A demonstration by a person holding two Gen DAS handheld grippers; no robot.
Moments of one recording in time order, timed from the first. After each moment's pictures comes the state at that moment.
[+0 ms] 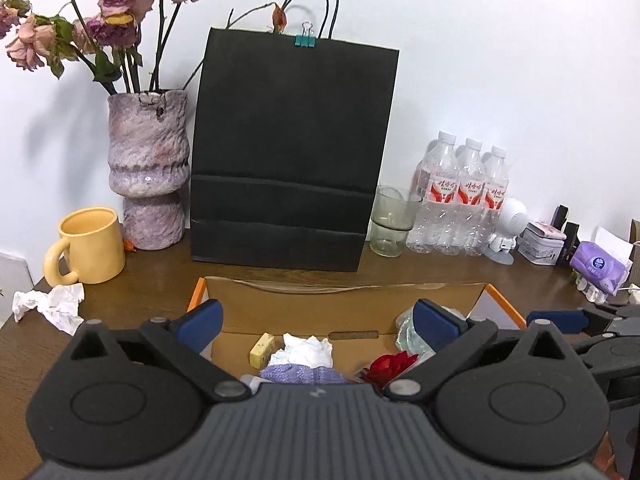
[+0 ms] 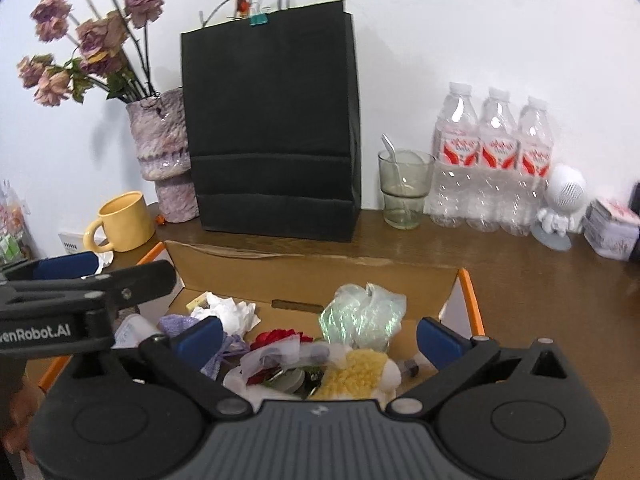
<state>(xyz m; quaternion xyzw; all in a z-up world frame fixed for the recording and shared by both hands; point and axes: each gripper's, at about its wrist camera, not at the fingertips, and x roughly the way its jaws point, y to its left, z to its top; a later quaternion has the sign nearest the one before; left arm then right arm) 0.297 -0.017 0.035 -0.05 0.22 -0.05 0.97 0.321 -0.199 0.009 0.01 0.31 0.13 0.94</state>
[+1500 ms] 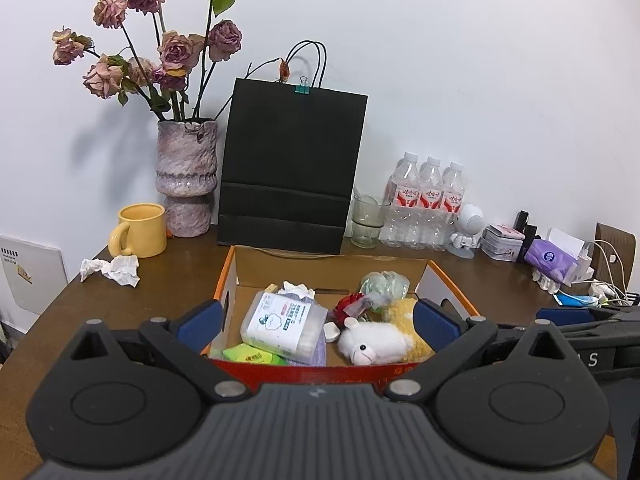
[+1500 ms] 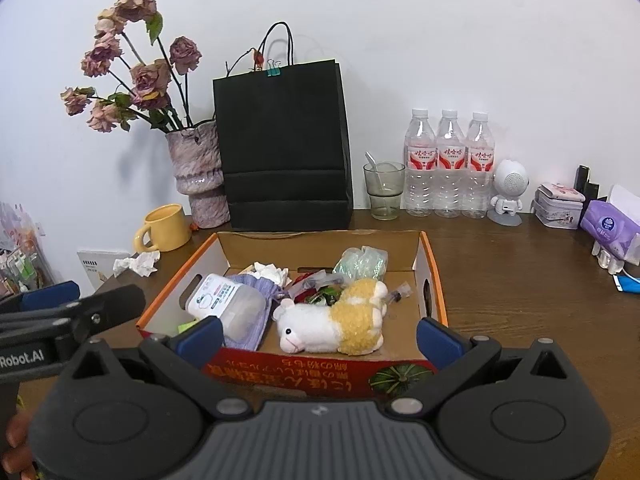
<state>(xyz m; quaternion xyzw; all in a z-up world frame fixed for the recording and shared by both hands) 0.132 -0.018 0.066 -0.06 0.21 -0.04 0.98 0.158 -0.211 0.052 0.03 0.28 0.11 0.95</state>
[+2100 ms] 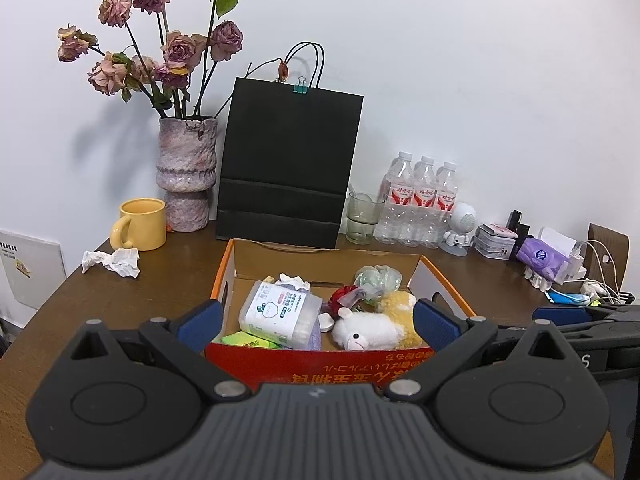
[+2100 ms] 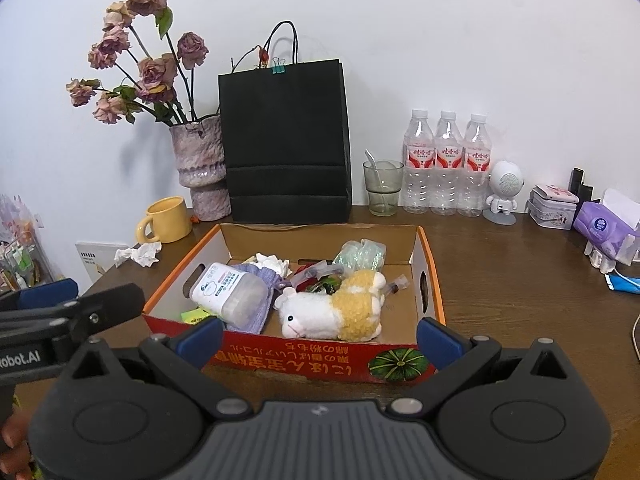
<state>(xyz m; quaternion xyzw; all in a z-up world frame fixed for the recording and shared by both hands) 0.116 -0.018 0.066 -0.07 0.21 -0.05 0.98 0.141 -0.207 0.052 0.02 0.28 0.10 0.95</state>
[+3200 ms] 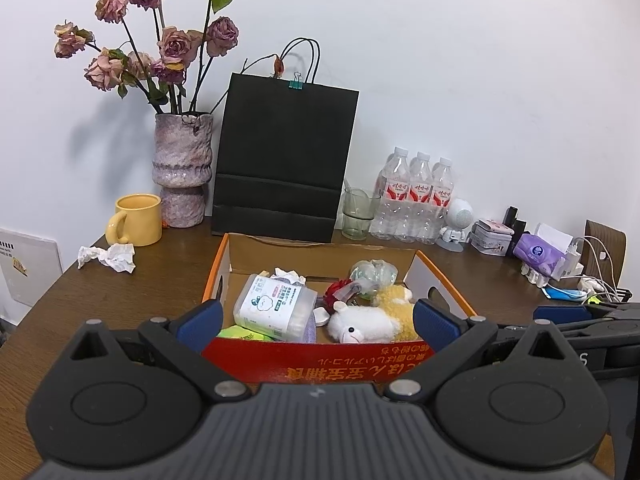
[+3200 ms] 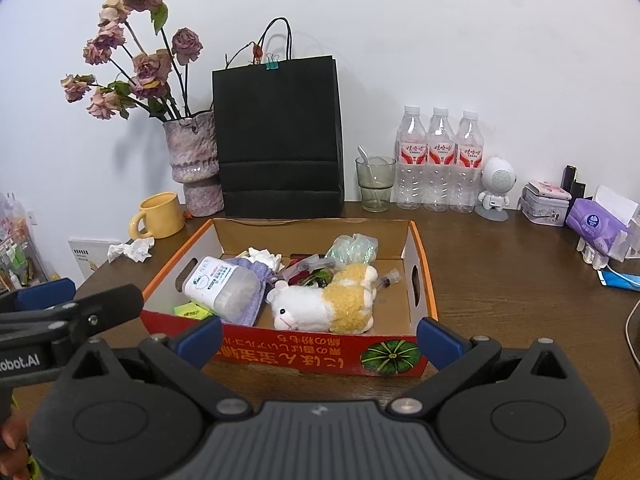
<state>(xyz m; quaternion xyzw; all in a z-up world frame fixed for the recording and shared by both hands) 0.116 -0.021 0.062 -0.07 0.21 -0.05 0.97 0.137 -0.210 0.049 0.01 0.29 0.10 0.95</state>
